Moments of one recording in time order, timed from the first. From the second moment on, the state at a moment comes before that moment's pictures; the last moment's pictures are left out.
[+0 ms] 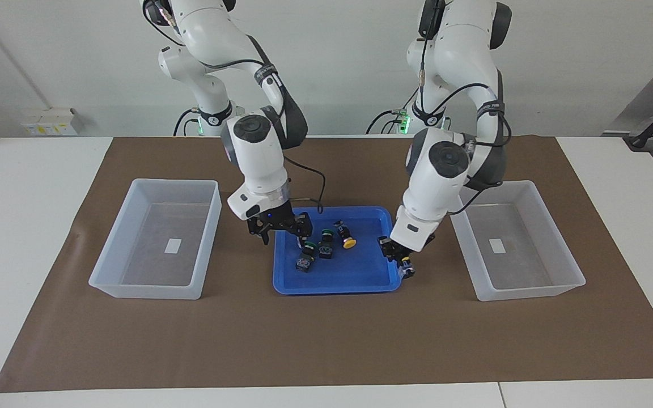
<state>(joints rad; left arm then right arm) -0.22 0.44 0.02 -1.38 -0.08 1.84 -0.39 0.46 0.44 0.01 -1.76 0.02 2.49 0.59</state>
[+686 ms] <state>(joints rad) 0.03 0.36 0.02 -1.59 -0.09 1.96 0.13 0.46 0.51 0.00 -1.75 0.02 2.52 0.68</state>
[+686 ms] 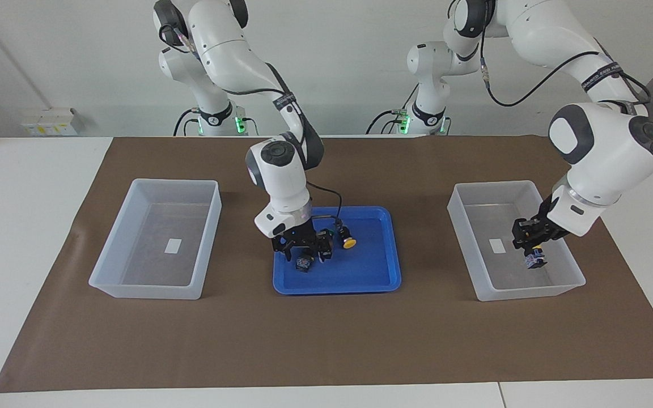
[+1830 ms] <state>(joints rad) -0.02 0.35 0.01 -1.96 -0.09 2.43 0.14 0.46 0.50 0.00 -1.74 0.02 2.45 0.72</state>
